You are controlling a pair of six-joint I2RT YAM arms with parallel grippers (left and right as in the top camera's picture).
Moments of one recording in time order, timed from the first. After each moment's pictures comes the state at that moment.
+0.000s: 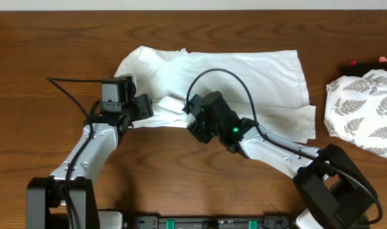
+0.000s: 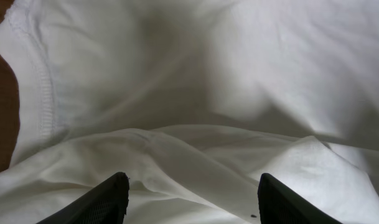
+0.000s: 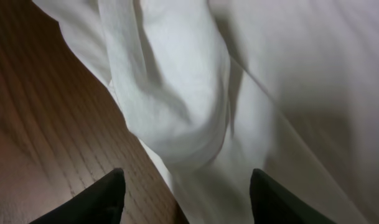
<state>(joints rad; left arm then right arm) -0.06 1.50 0.77 -0.21 0.15 -0.28 0.72 1.73 0.90 -0.02 -0.09 -0.10</state>
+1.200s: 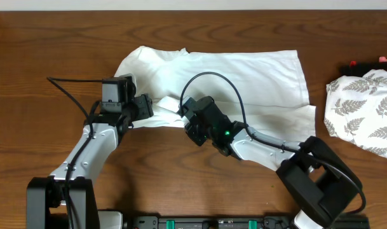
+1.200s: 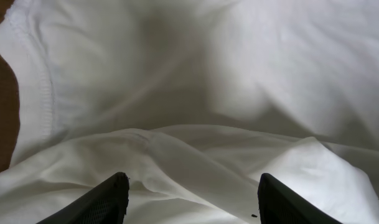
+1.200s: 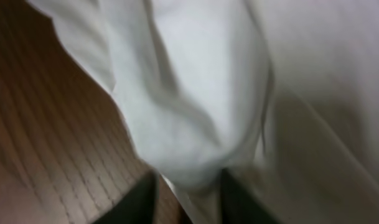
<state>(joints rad) -0.06 1.50 0.77 -0.21 0.15 -0.28 0.77 1.83 0.90 0.08 -0.06 -0.05</state>
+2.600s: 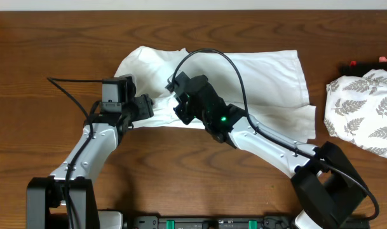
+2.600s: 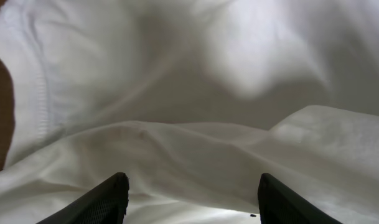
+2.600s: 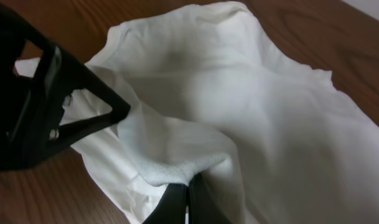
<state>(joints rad) -0.06 1.50 0.77 -0.21 0.16 -0.28 0.77 1.78 1.13 0.00 -0.02 -0.01</state>
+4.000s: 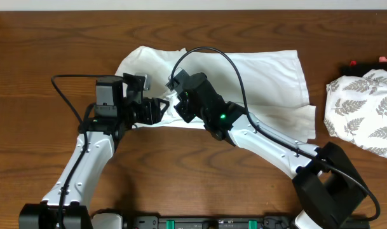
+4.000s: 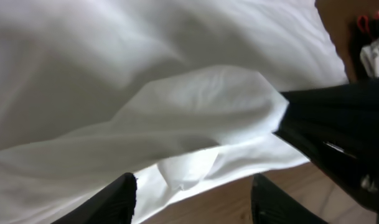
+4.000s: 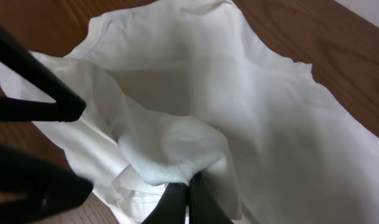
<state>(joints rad) -0.06 1.38 0.77 -0.26 0.56 -0.07 0.77 1.78 1.16 -0.07 0.03 -0.02</state>
